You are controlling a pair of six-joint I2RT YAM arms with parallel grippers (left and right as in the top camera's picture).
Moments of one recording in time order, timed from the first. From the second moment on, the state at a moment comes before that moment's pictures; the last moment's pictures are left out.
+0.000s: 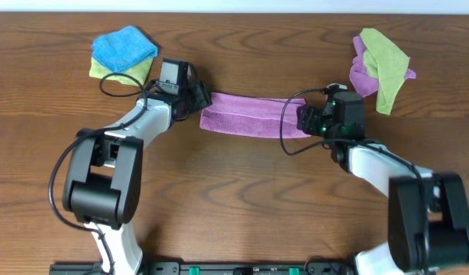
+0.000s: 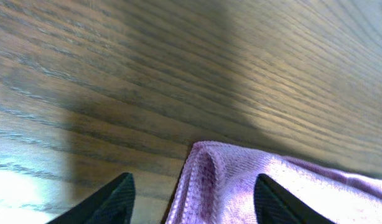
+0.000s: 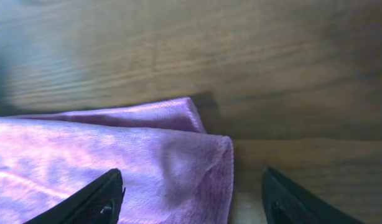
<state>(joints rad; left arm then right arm) -0.23 1.96 1.19 -0.18 0.22 -0.60 0.12 1.67 0.73 0.19 -0.15 0.36</state>
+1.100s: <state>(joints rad) -0.36 1.99 1.19 -0.20 0.24 -0.60 -0.03 1.45 0.58 -0.08 -0.43 0.82</state>
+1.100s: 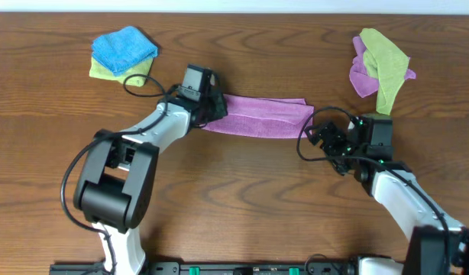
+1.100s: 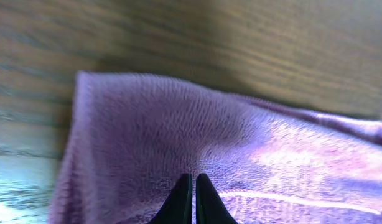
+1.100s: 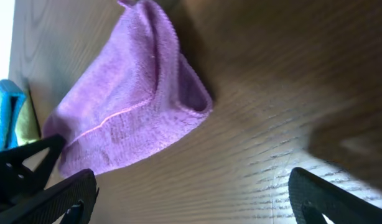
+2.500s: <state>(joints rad) -0.37 2.03 1.22 -0.27 0.22 -0.60 0.18 1.93 0.58 0.76 -0.23 0.94</state>
